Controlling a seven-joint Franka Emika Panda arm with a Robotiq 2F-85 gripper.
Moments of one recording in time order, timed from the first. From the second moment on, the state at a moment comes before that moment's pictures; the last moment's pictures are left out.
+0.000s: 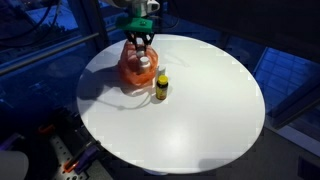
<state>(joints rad) 0.02 0.46 0.11 -1.99 0.01 2.52 -0.41</state>
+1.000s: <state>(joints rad) -0.01 0.30 0.09 -1.91 0.05 2.29 -0.37</state>
